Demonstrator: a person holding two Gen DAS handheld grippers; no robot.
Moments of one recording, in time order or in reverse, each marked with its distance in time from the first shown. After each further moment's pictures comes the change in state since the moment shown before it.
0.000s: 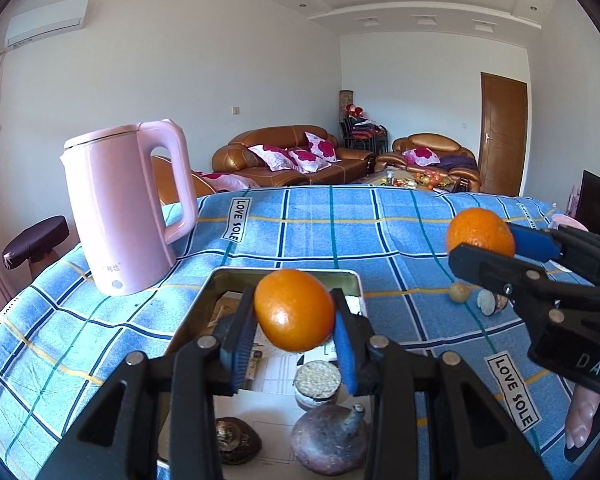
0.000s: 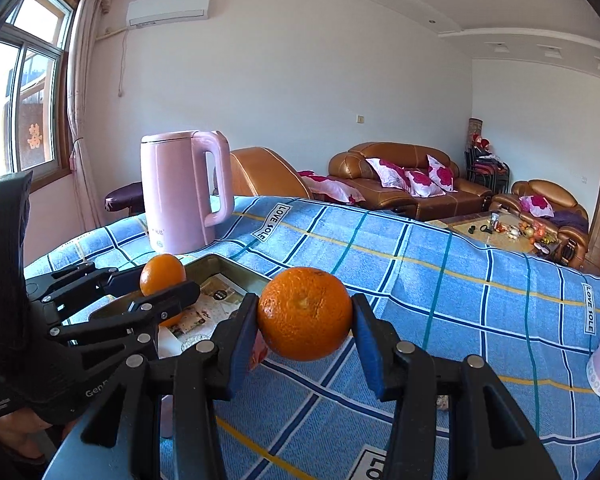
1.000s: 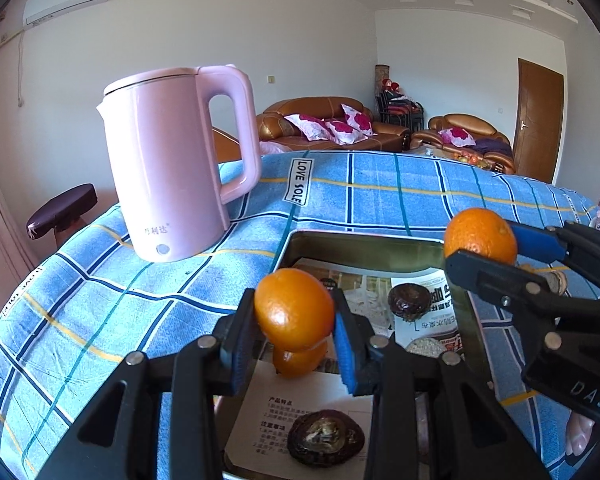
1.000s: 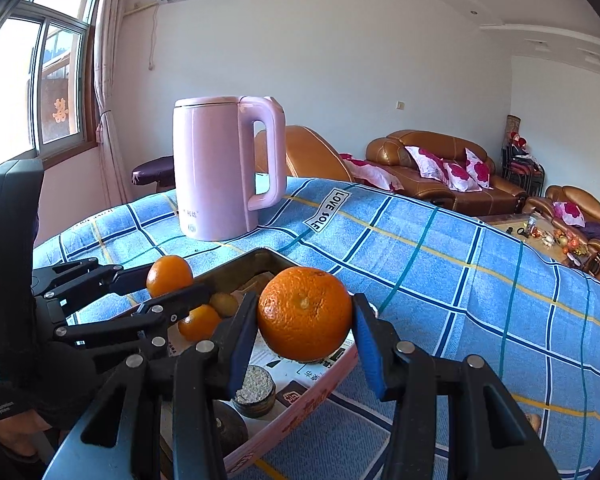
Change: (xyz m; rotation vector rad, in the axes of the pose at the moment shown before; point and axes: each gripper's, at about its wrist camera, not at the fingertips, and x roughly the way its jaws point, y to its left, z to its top) left arm 0.026 0.055 -0.011 -0.045 0.114 0.111; right arm 0.065 0.050 0.008 -0.063 0.081 0.105
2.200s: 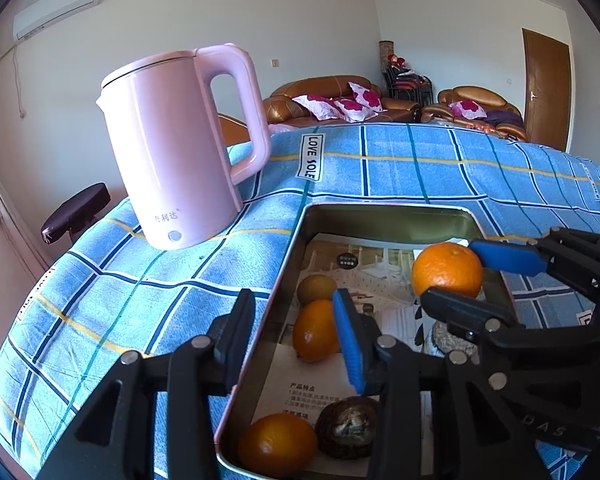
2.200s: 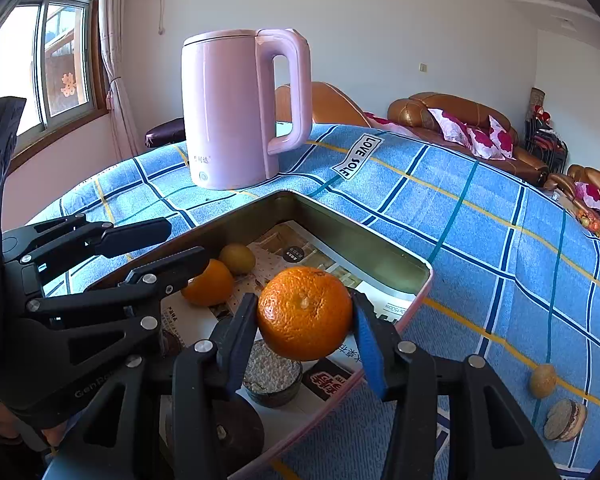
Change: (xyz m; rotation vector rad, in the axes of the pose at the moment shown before) left arm 0.012 -0.001 -0.007 0.061 0.067 0.073; right arm 0.041 0.009 -0.017 -0.014 0.149 0.064
